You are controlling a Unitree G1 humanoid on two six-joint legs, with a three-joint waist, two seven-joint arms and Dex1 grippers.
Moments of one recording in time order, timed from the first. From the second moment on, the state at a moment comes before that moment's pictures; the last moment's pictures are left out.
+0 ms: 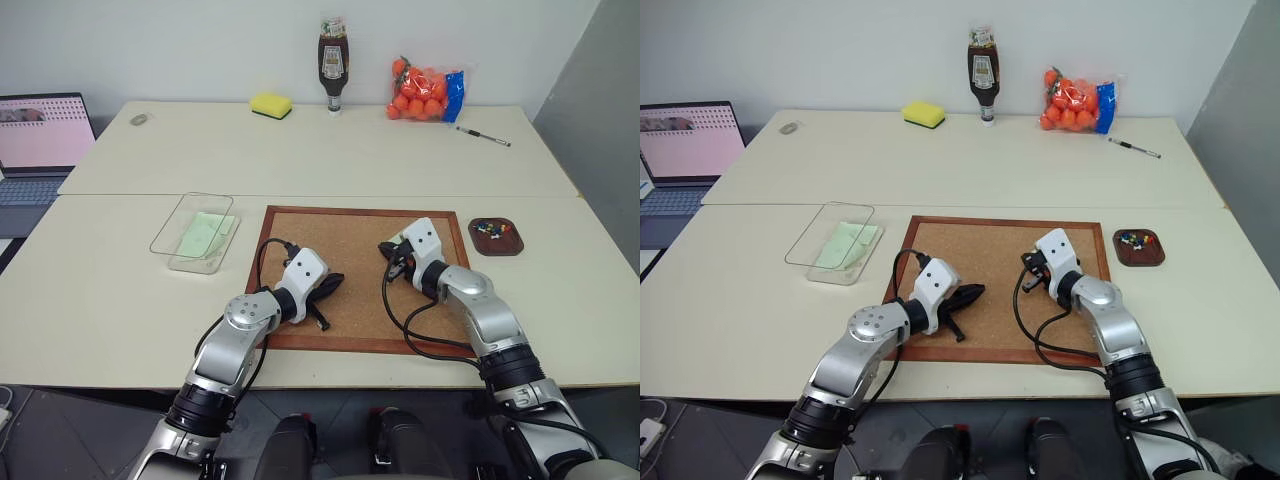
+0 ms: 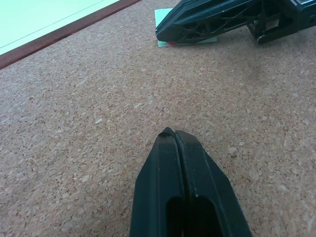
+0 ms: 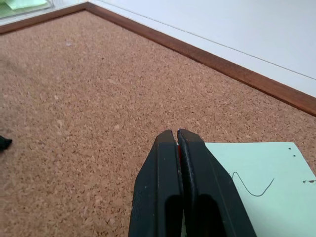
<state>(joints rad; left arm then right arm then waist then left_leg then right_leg) -0.29 0.33 -0.23 -0.07 -0.07 0.38 -0.64 -0.47 -0.26 0.13 0.19 0.11 0.29 0.52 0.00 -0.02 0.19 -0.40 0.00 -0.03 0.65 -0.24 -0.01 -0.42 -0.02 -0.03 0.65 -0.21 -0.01</state>
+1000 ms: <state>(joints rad) -0.46 0.37 -0.15 0.14 -0.17 0.20 -0.82 -0.42 -0.39 0.18 -0.24 0.23 0.44 0.71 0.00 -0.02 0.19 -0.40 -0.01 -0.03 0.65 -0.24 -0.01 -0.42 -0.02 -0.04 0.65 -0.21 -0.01</state>
